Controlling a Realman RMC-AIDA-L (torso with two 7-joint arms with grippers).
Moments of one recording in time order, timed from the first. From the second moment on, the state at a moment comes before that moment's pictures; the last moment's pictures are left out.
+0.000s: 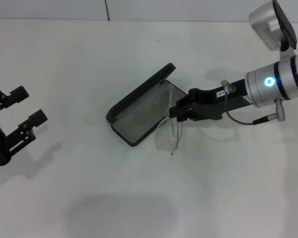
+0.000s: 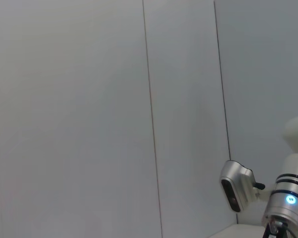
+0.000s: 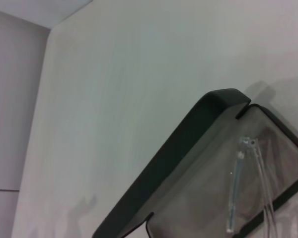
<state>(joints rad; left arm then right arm) -0.13 -2.09 0.58 0.71 1.58 1.86 -0.91 0.88 2.03 -1.22 -0.47 -1.90 -1.21 2.68</state>
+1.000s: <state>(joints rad) -0.13 -2.09 0.59 0.70 1.58 1.86 -0.91 0.89 2.03 -1.33 -0.47 -1.83 -1.15 2.68</state>
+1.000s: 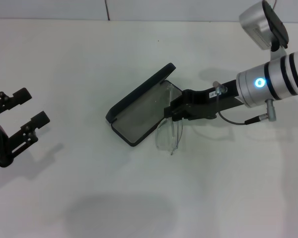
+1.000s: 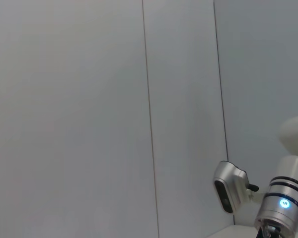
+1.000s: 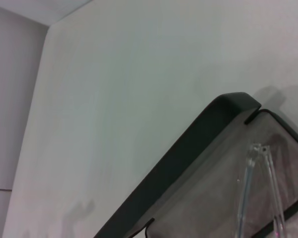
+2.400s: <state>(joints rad) -0.13 -2.08 0.59 0.68 1.58 1.86 -0.89 0.90 2.03 -1.40 -0.44 -1.78 -1.08 2.68</state>
